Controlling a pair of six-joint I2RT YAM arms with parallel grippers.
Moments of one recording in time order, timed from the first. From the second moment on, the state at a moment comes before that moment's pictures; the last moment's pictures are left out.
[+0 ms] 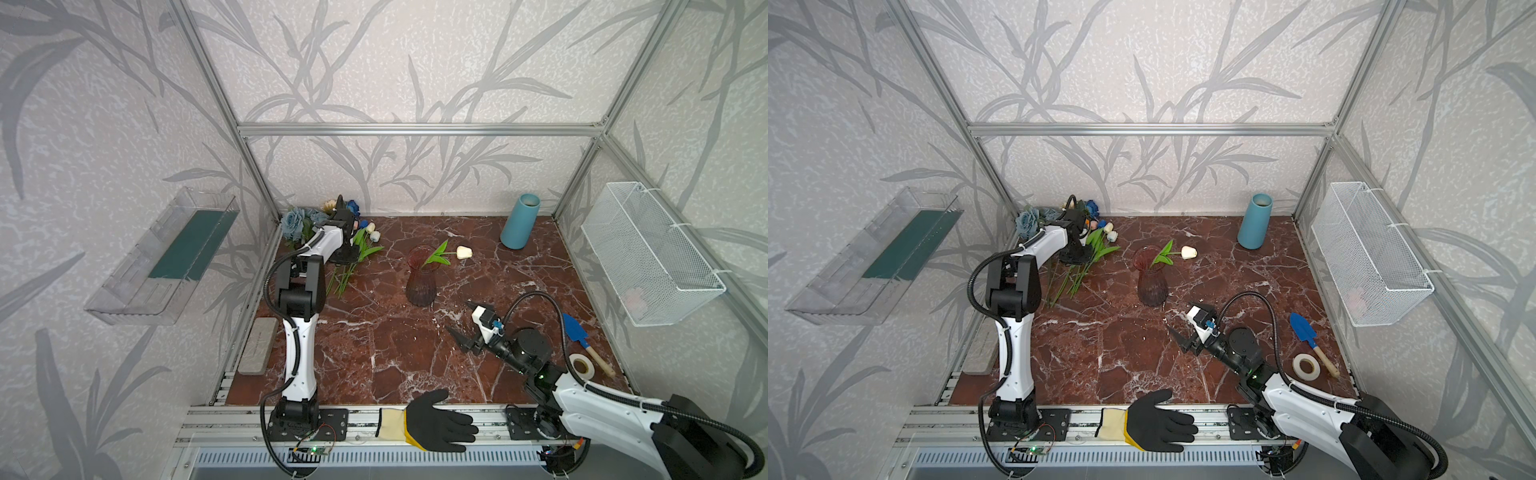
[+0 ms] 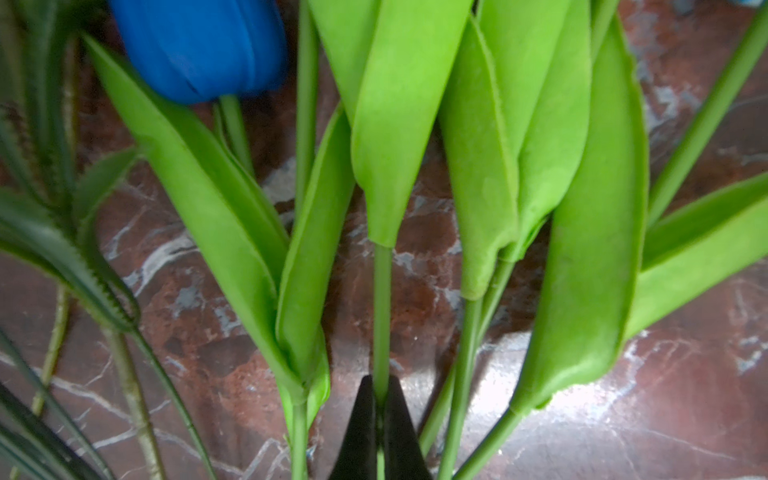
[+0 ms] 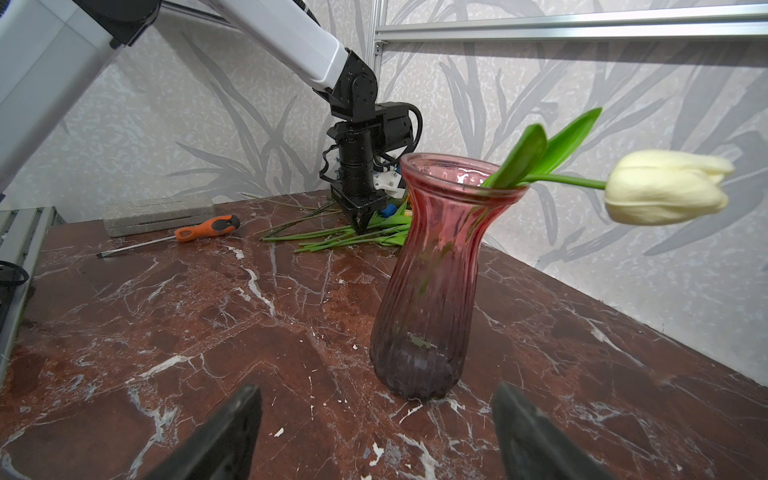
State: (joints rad) left arm -0.11 2.30 1.87 -0.86 -0.12 -0.04; right arm 0.72 0.91 0.08 0.83 -0.14 -0.12
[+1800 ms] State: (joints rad) left arm -0.45 1.17 0.85 0.56 0.27 -0.03; right arm 0.72 0.87 0.07 0.86 -0.09 -0.12
